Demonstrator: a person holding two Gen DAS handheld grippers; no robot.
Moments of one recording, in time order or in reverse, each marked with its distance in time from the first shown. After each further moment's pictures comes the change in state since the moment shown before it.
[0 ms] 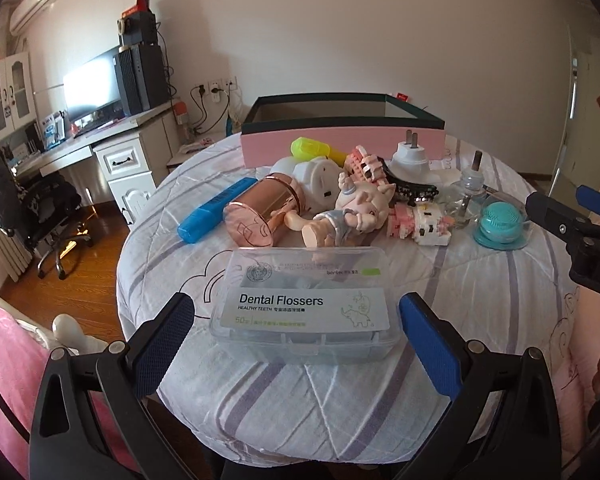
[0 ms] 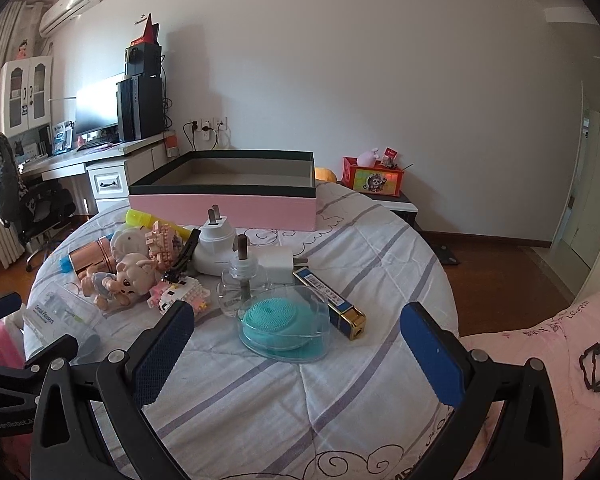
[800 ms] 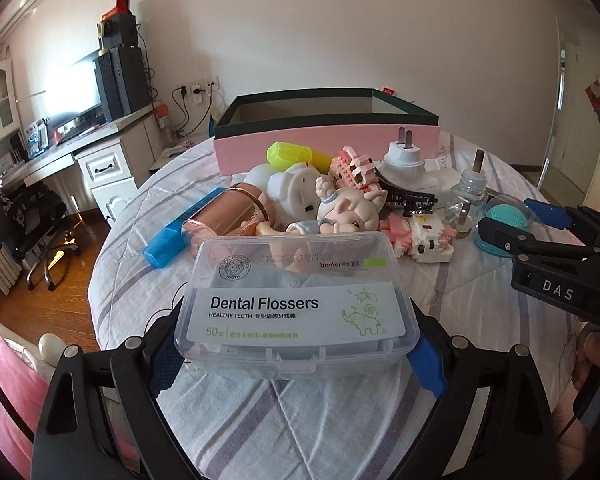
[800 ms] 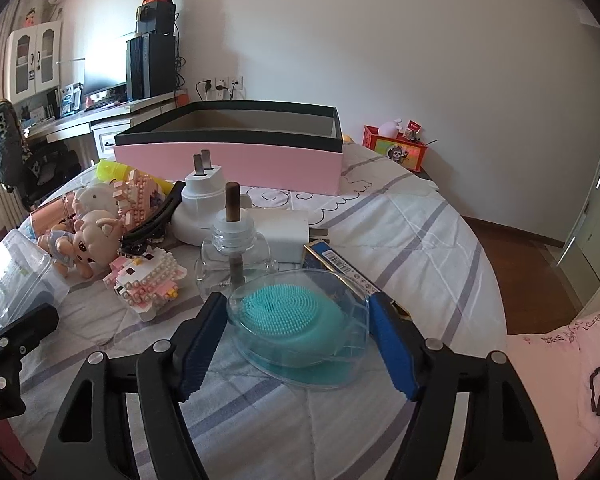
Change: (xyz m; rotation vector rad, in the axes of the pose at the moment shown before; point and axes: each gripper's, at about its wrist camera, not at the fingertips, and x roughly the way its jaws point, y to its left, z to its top) left arm 0.019 -0.009 0.018 0.032 -0.010 -0.059; right arm 0.068 0.003 -0.005 -0.061 0.120 0.050
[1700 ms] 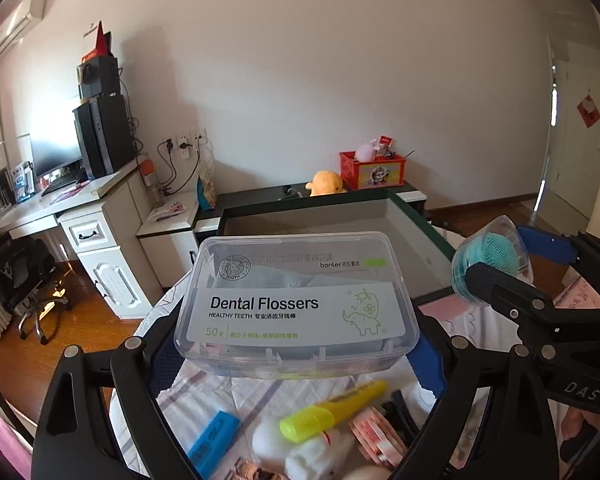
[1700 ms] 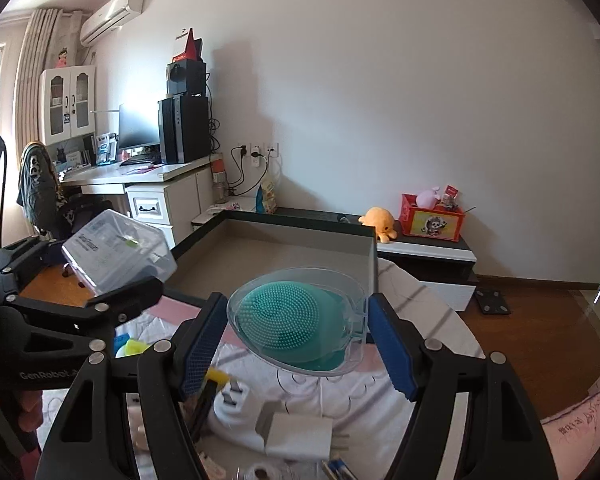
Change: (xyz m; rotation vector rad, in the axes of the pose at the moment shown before) left arm 0.075 0.019 0.181 0.021 -0.104 -0.018; right arm 0.016 0.003 0.141 -0.025 -0.191 0.149
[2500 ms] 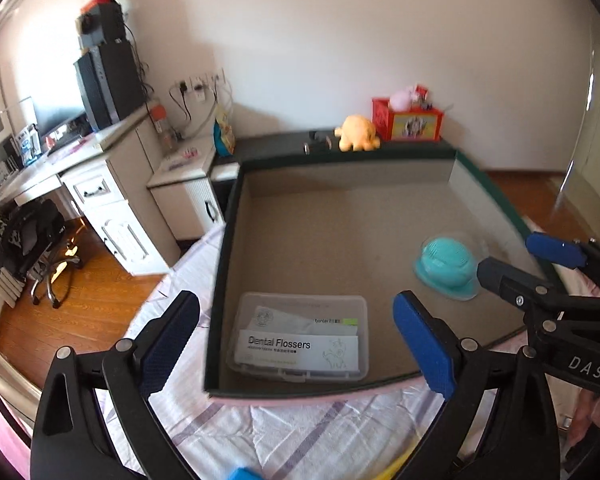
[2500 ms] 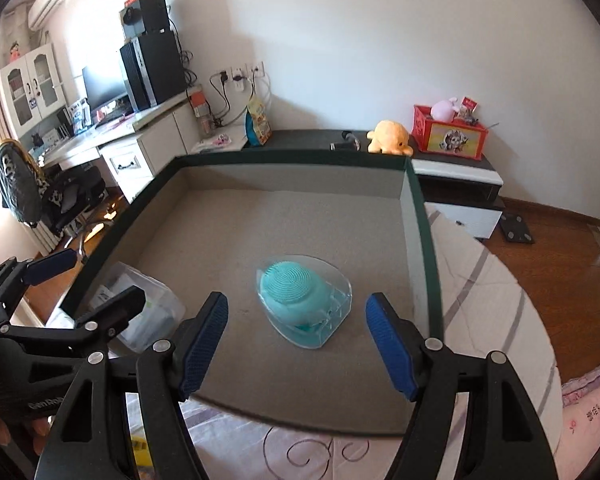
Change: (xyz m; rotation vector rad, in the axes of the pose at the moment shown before) left arm 0.079 0.023 0.011 -0.045 0.163 0.072; right arm 0.135 -0.031 0.012 0.125 0.295 0.037
